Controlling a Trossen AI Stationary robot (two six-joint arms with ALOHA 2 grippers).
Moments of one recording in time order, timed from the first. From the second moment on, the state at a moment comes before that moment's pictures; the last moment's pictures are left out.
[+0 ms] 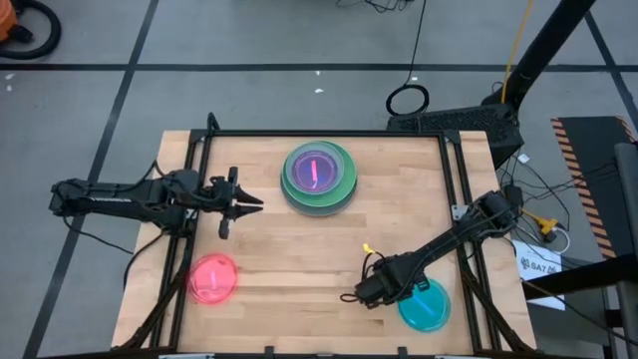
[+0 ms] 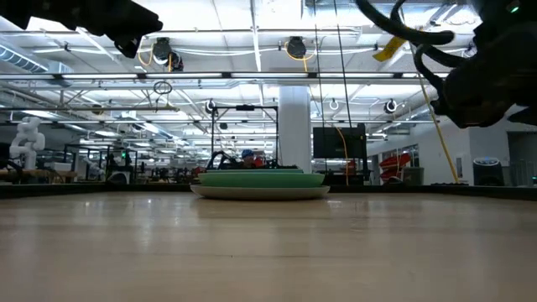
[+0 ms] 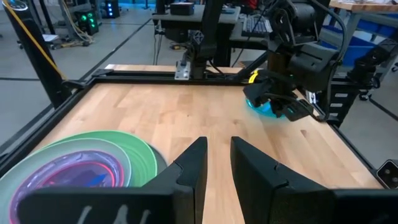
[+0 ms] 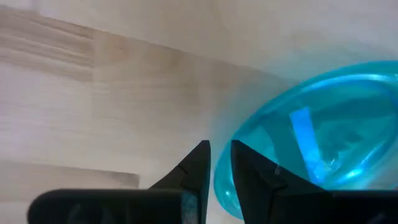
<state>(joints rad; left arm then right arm) 0.02 0.61 0.50 -0.08 0.08 -0.02 0.53 1.85 1.19 -0.95 -0.34 1.81</state>
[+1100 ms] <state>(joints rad) 0.02 0.61 0.50 -0.07 0.08 -0.01 0.58 1.89 1.19 -0.98 -0.26 1.90</state>
